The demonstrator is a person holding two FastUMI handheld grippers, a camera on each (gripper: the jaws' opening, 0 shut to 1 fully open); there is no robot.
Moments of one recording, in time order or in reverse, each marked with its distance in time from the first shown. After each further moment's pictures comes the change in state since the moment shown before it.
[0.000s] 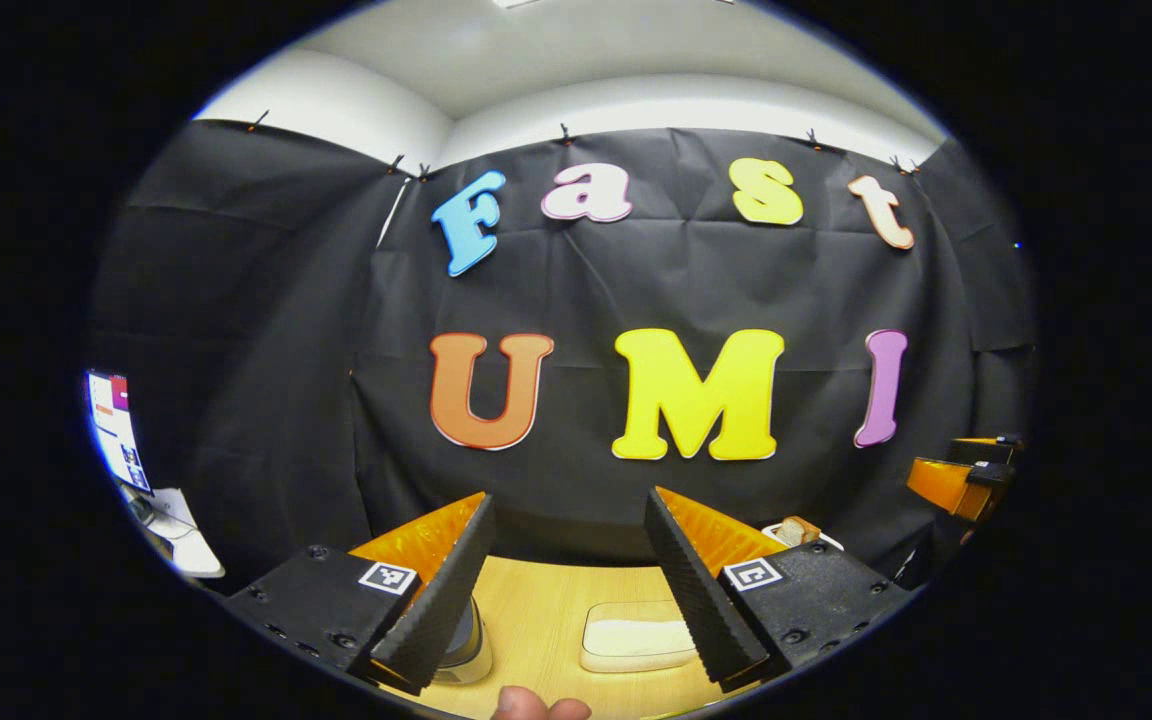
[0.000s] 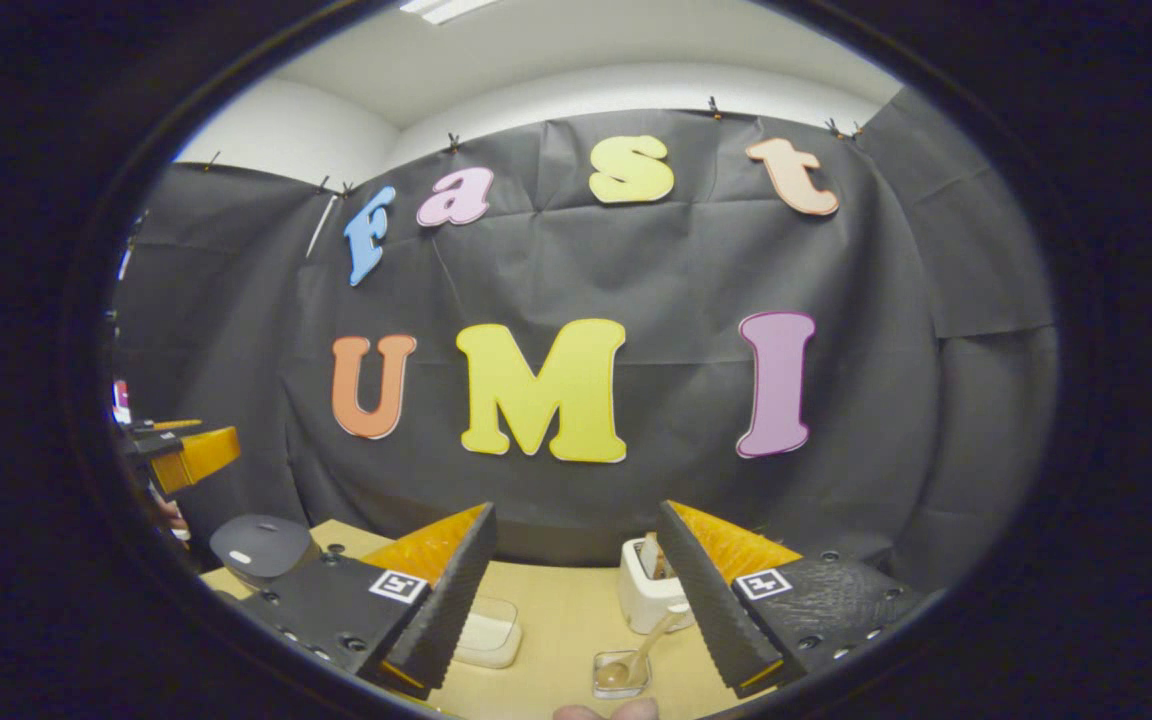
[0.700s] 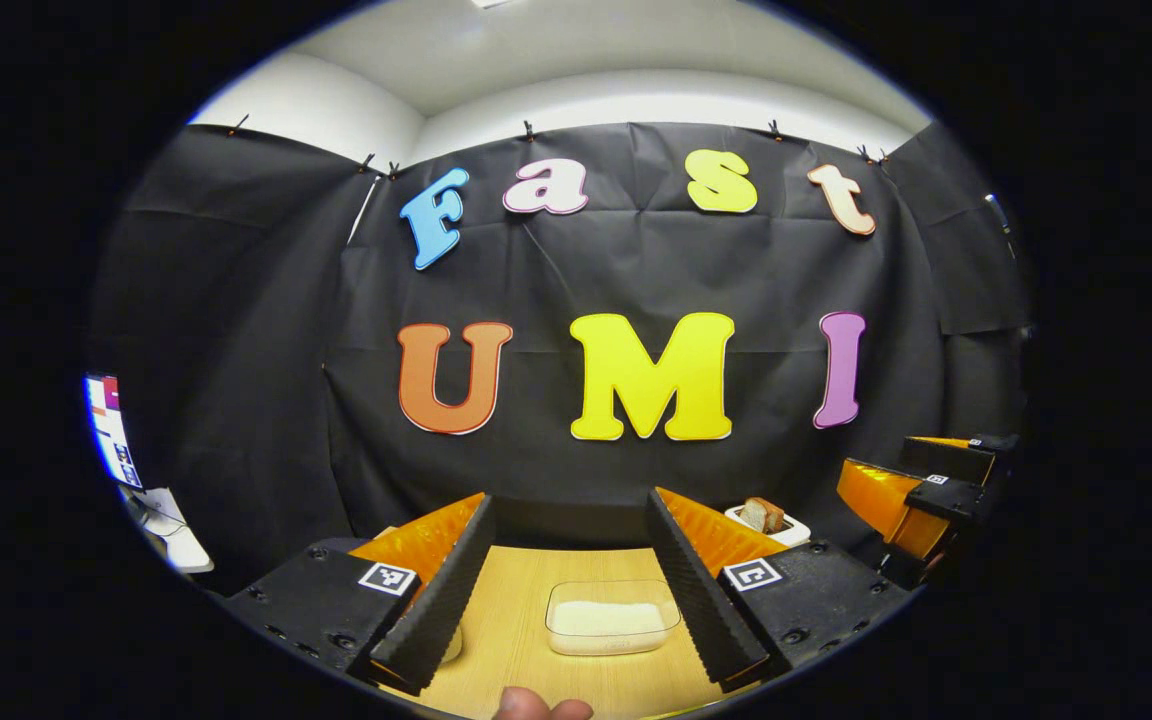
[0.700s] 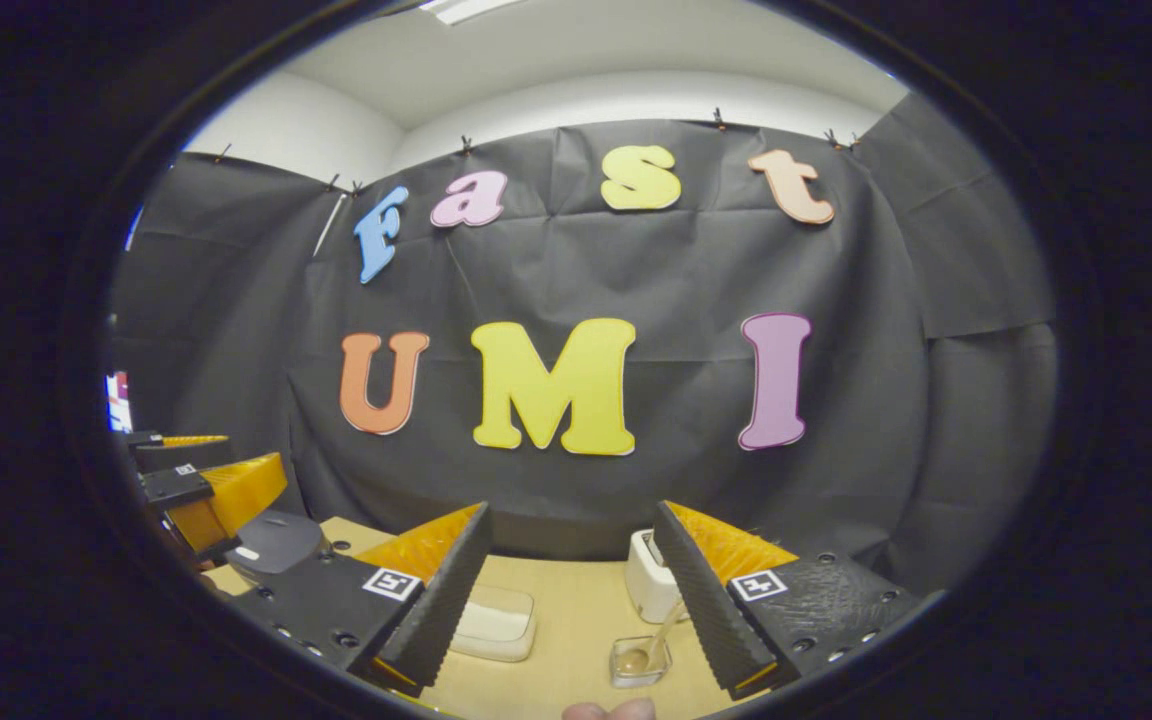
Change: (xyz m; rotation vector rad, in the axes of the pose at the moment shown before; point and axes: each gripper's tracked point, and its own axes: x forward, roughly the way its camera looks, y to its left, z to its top) left arm -0.026 -0.042 -0.019 -0.022 0.036 -0.058; right arm -0.029 0.027 -0.016 0.026 -0.014 0.008
